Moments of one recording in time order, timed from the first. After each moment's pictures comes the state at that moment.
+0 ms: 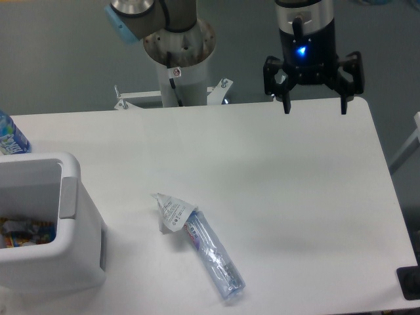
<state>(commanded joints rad) 2.62 -1.68 -1.37 -1.28 1.64 0.94</state>
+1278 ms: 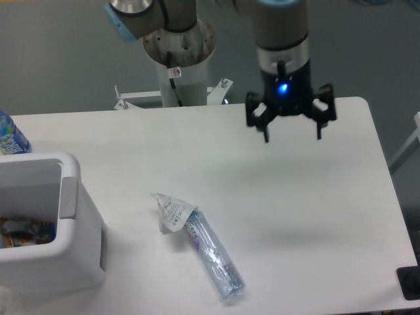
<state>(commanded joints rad) 2.48 -1.78 -1.53 -1.10 1.59 0.38</state>
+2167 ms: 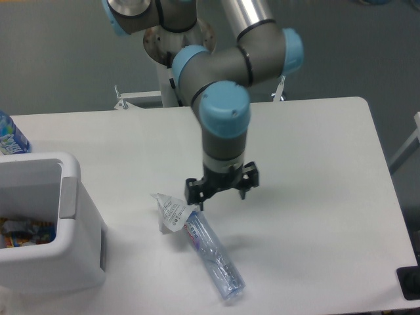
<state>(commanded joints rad) 2.31 -1.96 -1.62 -1.10 1.53 0.06</state>
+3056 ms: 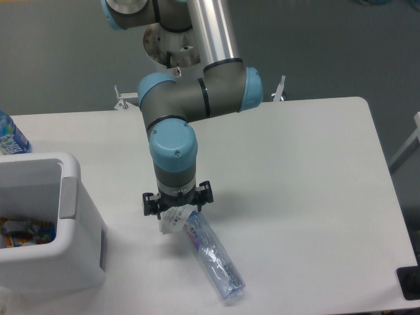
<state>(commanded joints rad) 2.25 -2.00 -1.62 -1.09 1.54 0.04</state>
